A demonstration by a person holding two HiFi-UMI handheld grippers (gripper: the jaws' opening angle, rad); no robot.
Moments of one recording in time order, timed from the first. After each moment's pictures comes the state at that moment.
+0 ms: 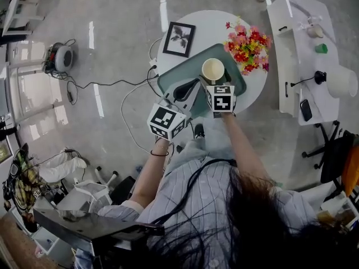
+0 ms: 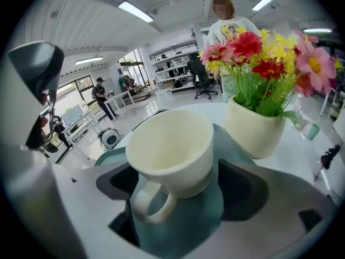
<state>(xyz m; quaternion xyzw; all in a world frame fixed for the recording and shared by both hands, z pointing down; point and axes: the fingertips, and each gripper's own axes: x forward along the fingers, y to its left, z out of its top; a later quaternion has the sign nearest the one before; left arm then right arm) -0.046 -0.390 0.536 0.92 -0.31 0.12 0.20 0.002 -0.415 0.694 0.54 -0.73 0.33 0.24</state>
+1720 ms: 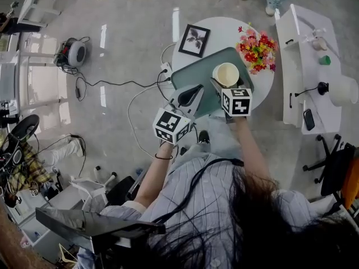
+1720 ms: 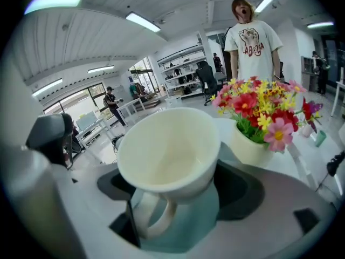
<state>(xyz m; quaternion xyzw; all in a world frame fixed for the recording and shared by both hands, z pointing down) -0.081 -0.349 0.514 0.91 -0.35 0.11 0.18 -0.005 -0.395 0.625 0.51 -0.77 0.32 0.20</state>
